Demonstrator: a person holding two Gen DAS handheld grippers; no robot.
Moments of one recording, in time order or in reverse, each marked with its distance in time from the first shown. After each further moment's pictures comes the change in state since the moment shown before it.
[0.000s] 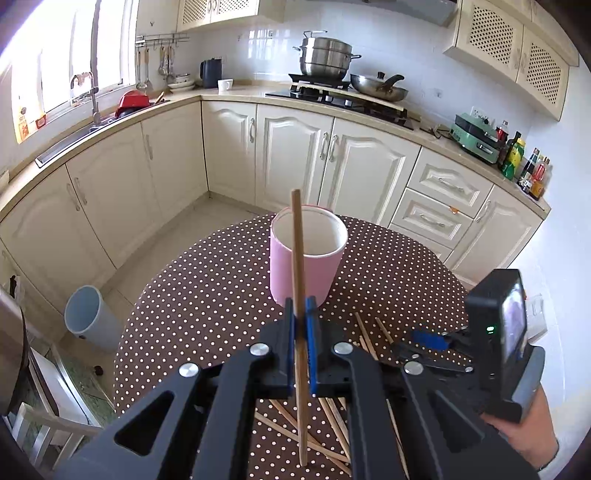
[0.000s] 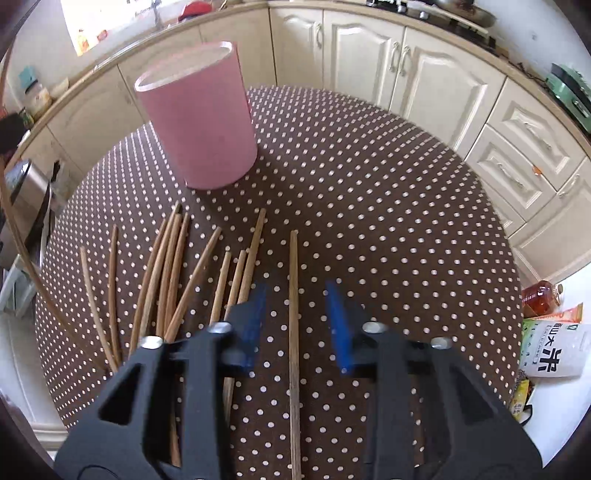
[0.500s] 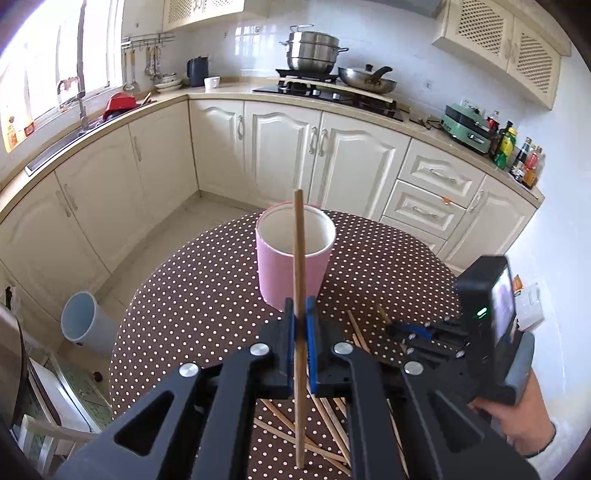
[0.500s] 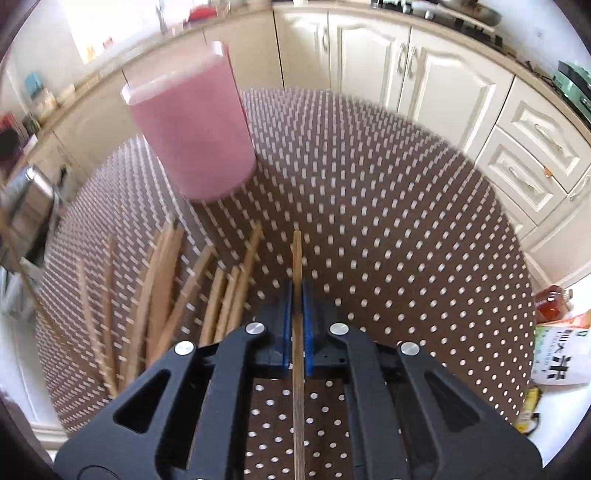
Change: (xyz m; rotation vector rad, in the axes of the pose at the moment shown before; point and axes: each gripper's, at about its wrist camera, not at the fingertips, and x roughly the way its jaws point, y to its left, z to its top) left arm 0.001 -0.008 0.004 0.045 0.013 -0.034; right arm 0.011 -0.014 0.016 0.021 -0.069 0.070
